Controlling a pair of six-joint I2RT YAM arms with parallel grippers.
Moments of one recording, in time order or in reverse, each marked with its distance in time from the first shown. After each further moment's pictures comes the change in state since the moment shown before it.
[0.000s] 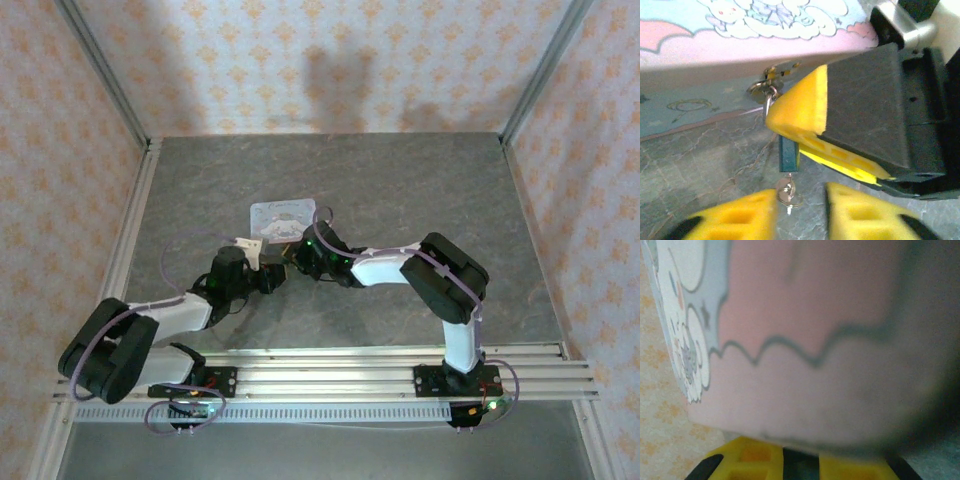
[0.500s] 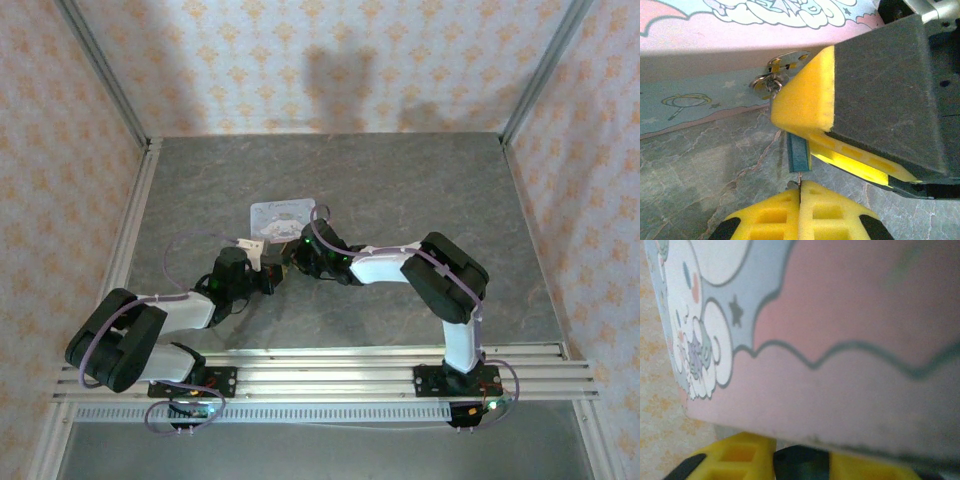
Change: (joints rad) left arm -0.005 0.087 -0.008 0.085 0.002 0.014; right arm -0.002 0.003 0.035 -0.054 -0.017 -0.064
